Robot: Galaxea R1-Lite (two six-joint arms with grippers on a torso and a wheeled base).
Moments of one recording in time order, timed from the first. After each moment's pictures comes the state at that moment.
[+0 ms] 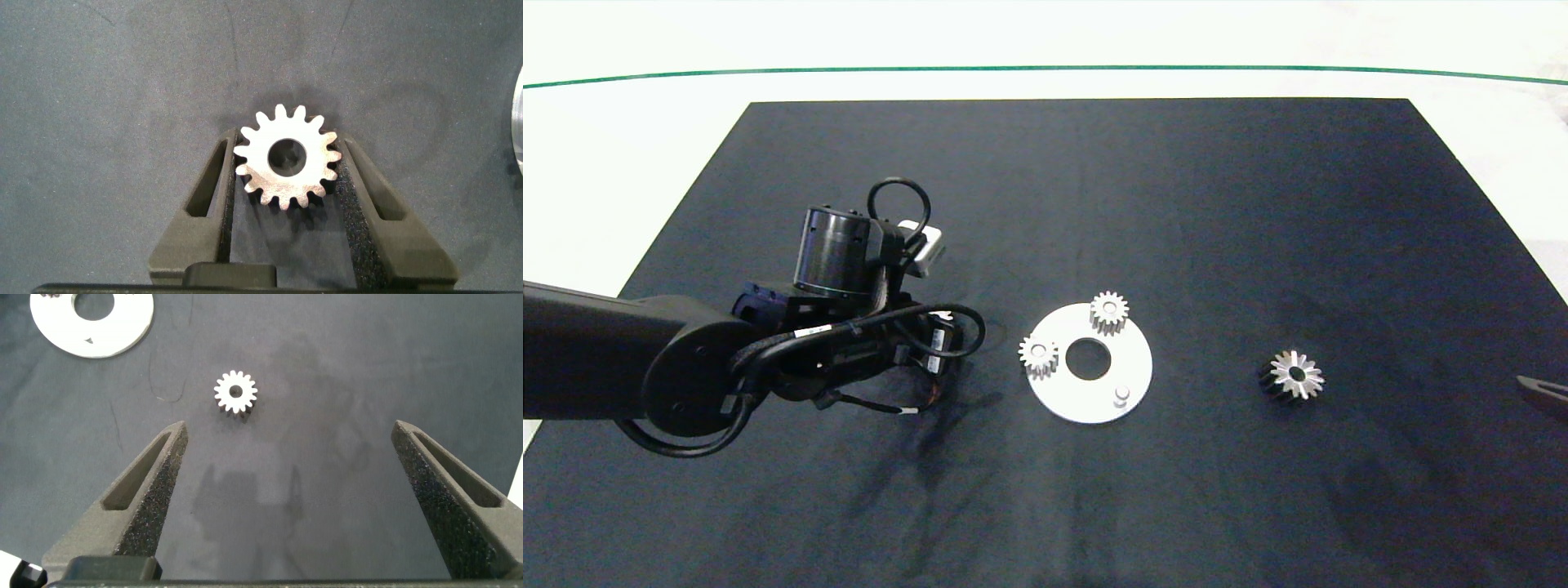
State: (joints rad) left arm -0.48 1.75 -1.04 -0.21 0.23 0.08; right arm 0.36 0.91 -0.92 0.31 -0.13 -0.29
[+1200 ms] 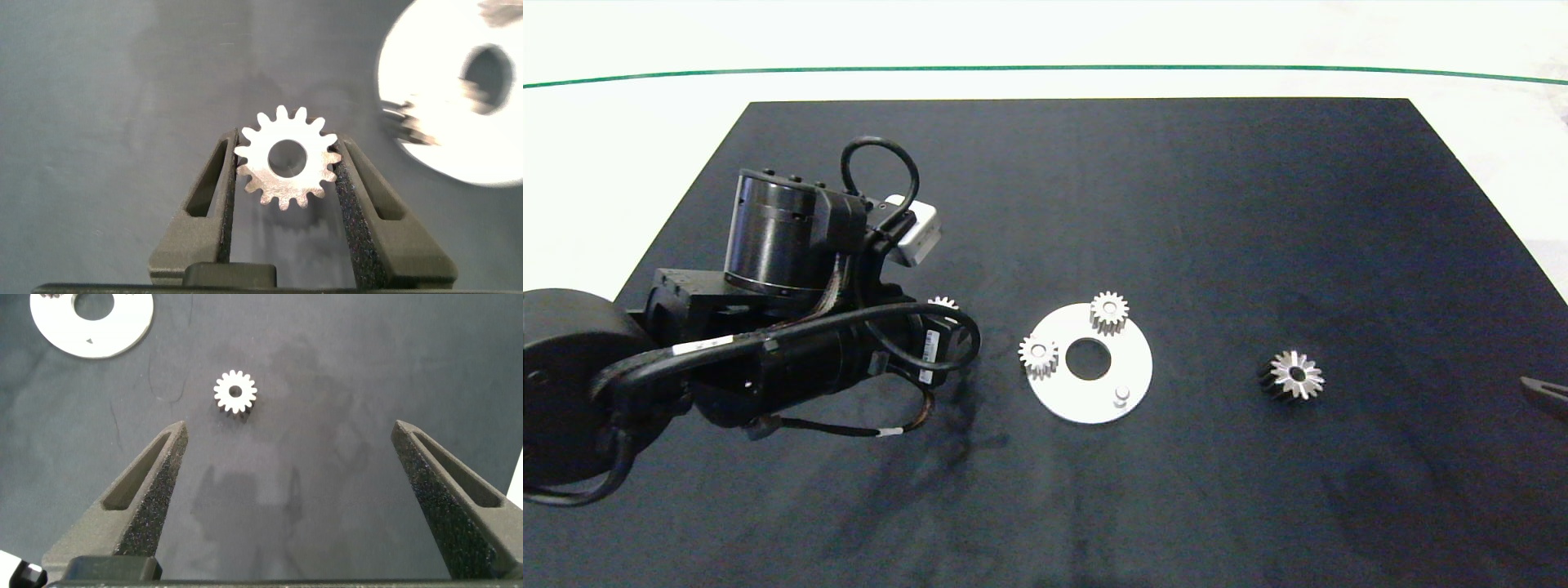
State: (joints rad) left arm -0.60 1.57 -1.00 -0.12 0.24 0.08; right arm 0.36 0.90 -0.92 0.31 -0.13 -0.29
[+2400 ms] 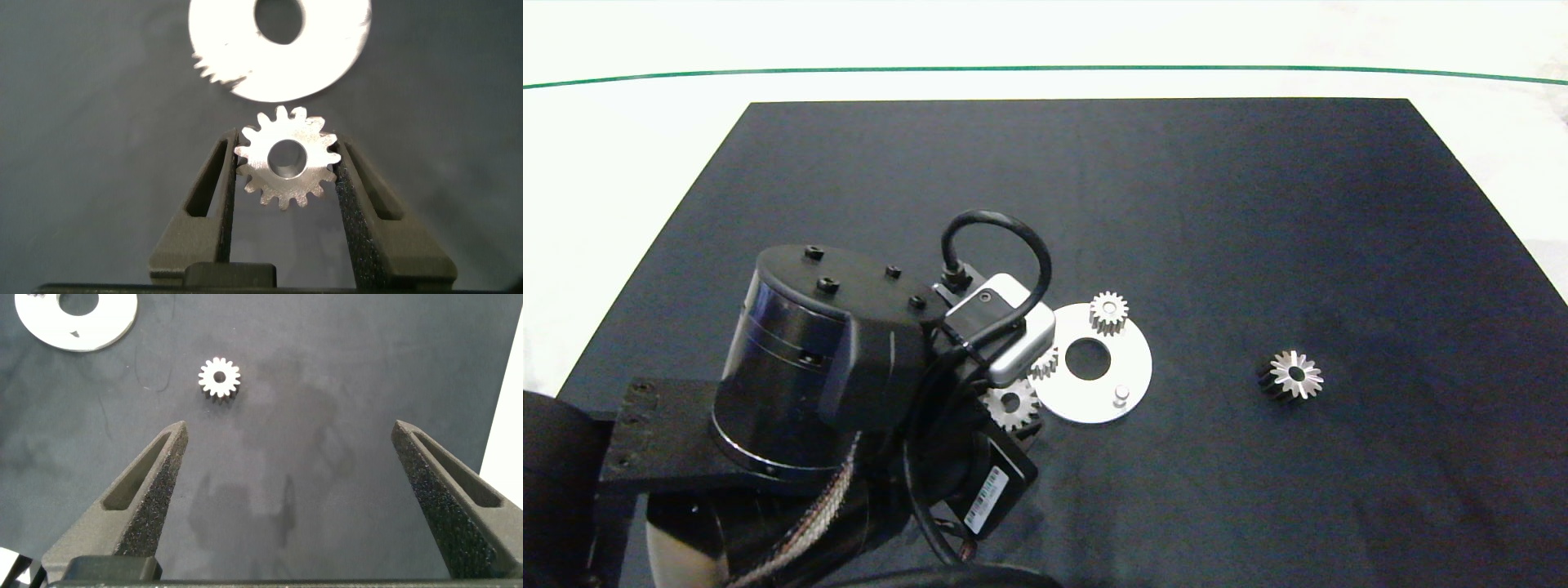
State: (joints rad) left arm -0.99 1.51 -0.94 -0.05 0.39 0.18; right arm 0.32 0.78 -0.87 0.34 -0.14 -0.29
